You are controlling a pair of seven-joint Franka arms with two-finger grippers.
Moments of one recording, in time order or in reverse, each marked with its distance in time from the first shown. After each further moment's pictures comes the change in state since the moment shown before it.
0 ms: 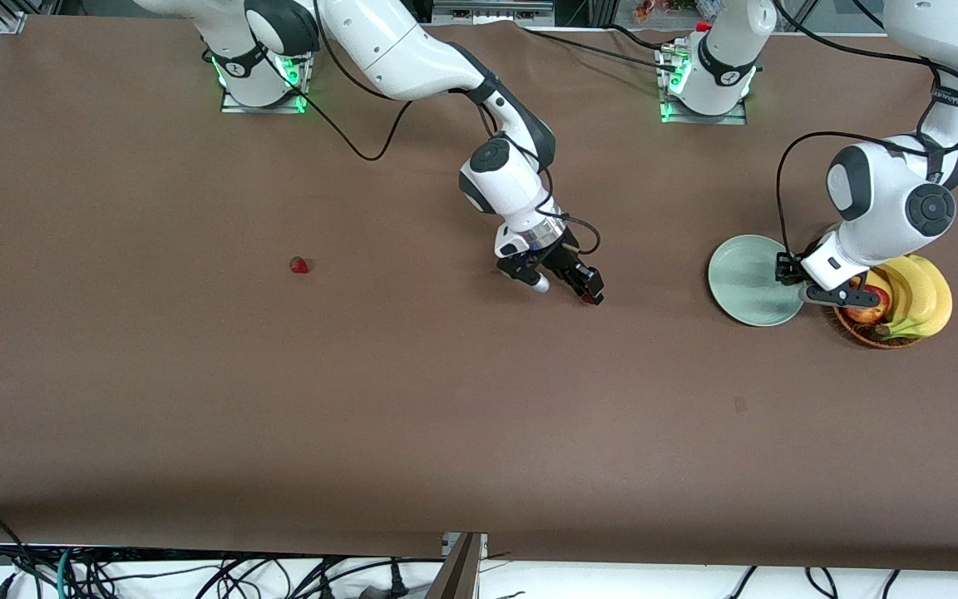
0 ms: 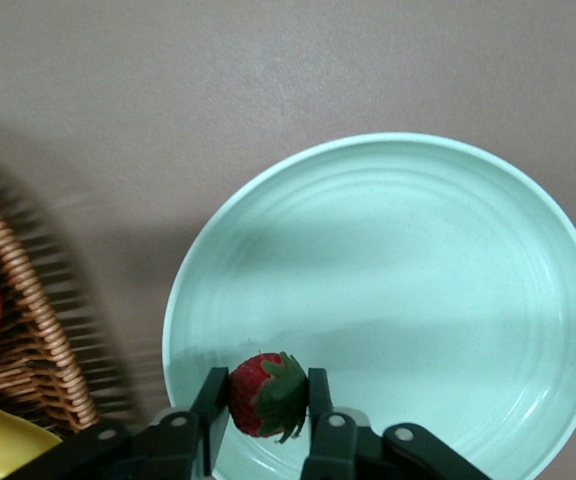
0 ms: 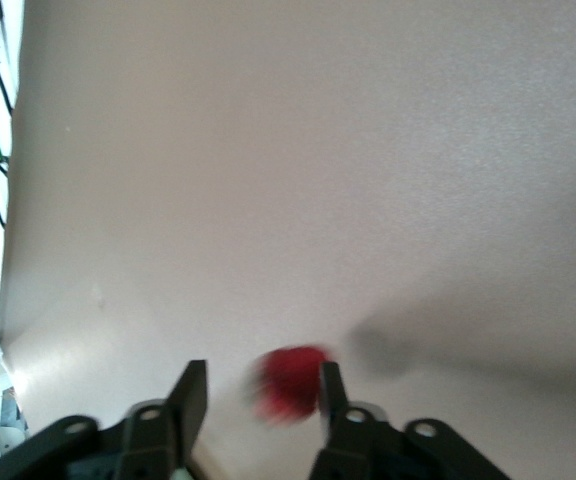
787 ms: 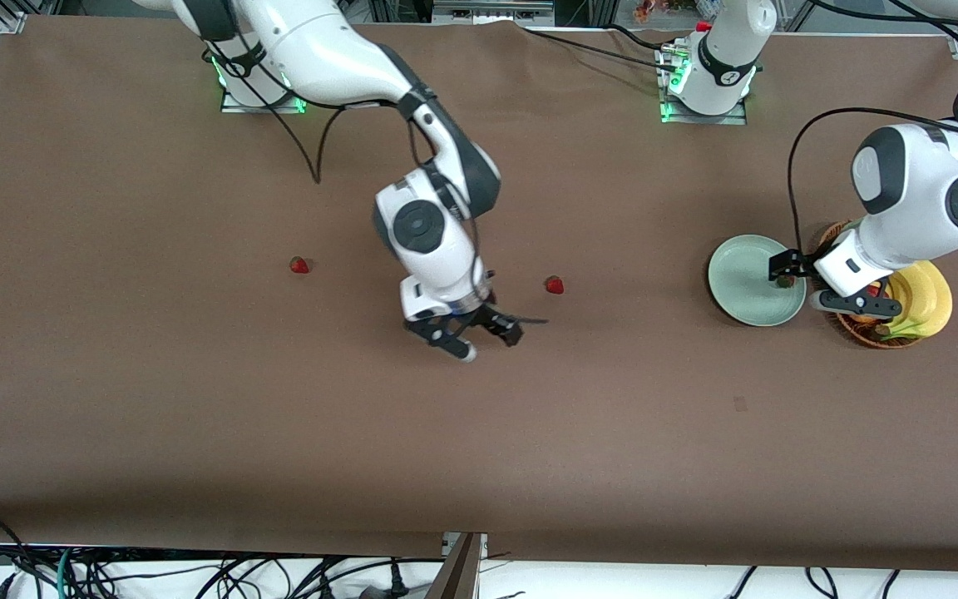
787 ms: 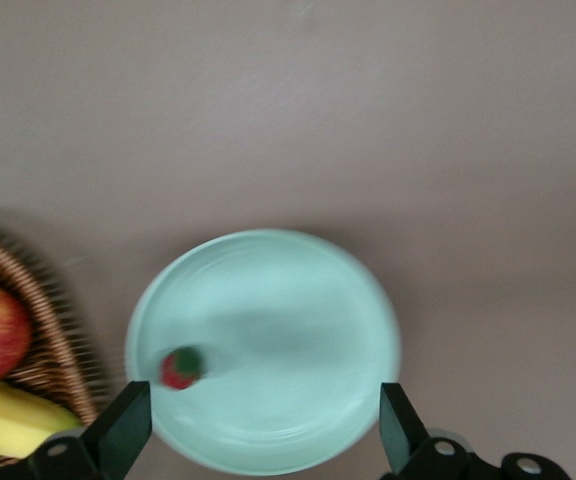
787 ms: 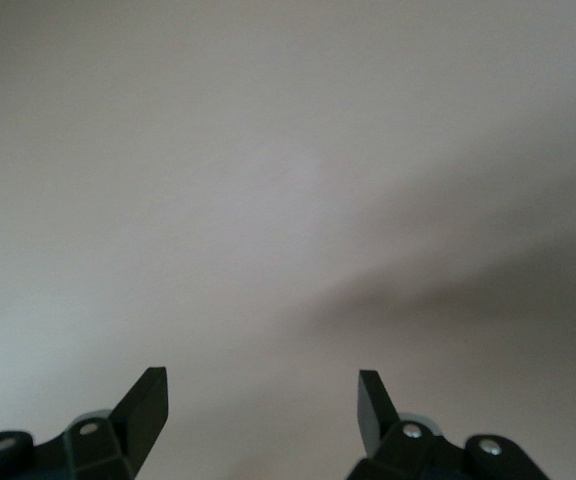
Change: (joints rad) left arm -0.010 -0.112 -0.150 0.211 -0.002 -0.308 -0.205; right arm -0.251 -0.236 -0.102 -0.043 -0.004 -0.781 -0.534
